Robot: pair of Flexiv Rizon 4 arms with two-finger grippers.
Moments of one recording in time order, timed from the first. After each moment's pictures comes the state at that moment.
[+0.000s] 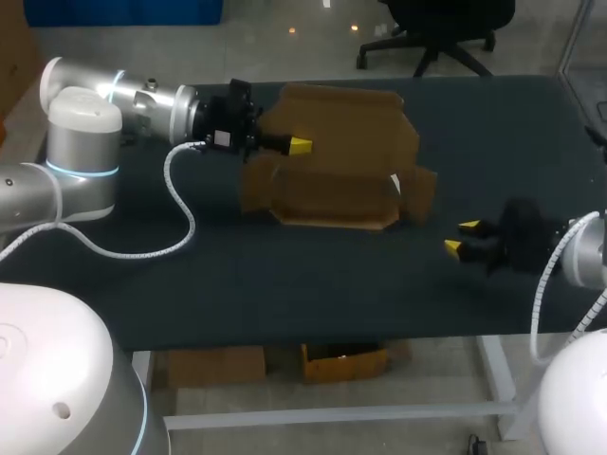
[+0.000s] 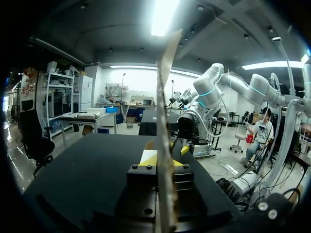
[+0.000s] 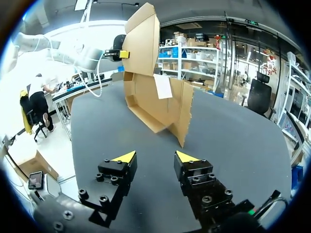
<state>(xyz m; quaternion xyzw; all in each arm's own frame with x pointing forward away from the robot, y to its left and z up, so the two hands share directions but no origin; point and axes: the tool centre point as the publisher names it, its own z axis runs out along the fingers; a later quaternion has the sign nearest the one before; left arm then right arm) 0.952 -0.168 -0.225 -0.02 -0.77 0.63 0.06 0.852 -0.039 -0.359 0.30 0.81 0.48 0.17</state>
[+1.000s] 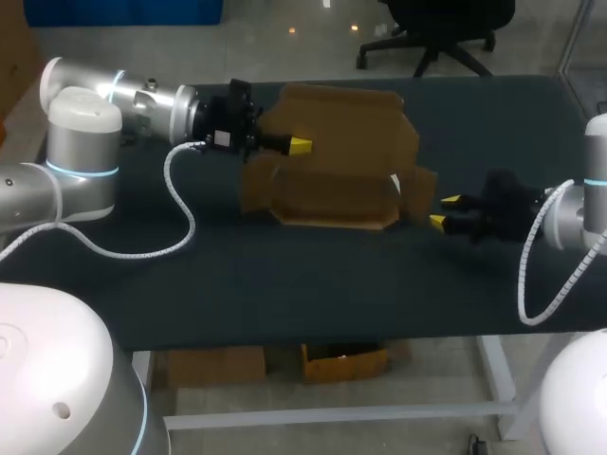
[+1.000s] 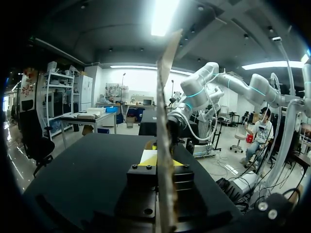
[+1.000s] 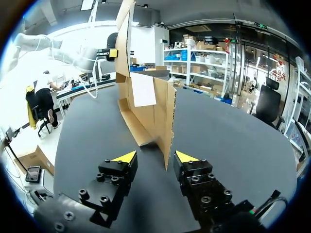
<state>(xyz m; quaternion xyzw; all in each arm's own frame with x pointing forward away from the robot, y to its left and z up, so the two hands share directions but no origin) 0.952 -0.168 -0.225 -0.02 -0.77 0.63 0.06 0.921 -0.021 -0.368 0.26 0.82 0.50 0.16</state>
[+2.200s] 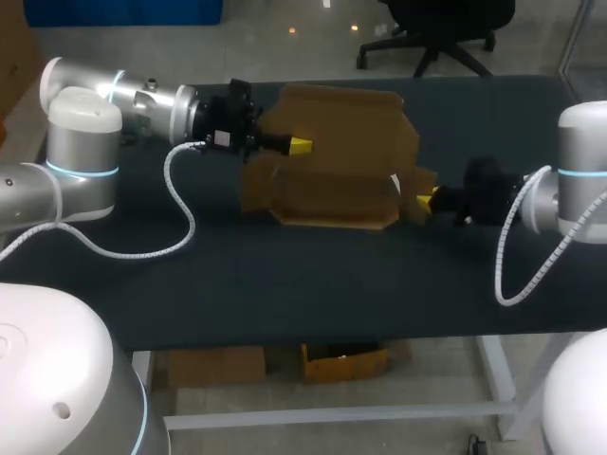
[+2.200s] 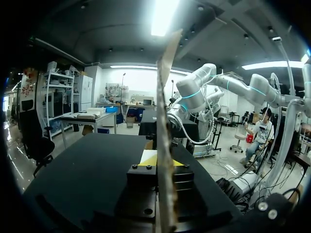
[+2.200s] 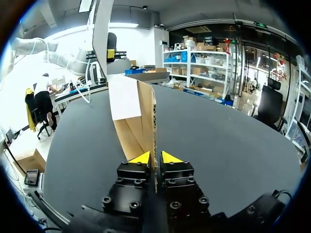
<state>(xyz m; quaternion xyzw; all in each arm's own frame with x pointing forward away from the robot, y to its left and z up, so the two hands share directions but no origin) 0.952 -0.168 -0.225 -0.02 -0.77 0.63 0.06 0.956 0.002 -0.370 0.26 0.81 0.51 0.15</state>
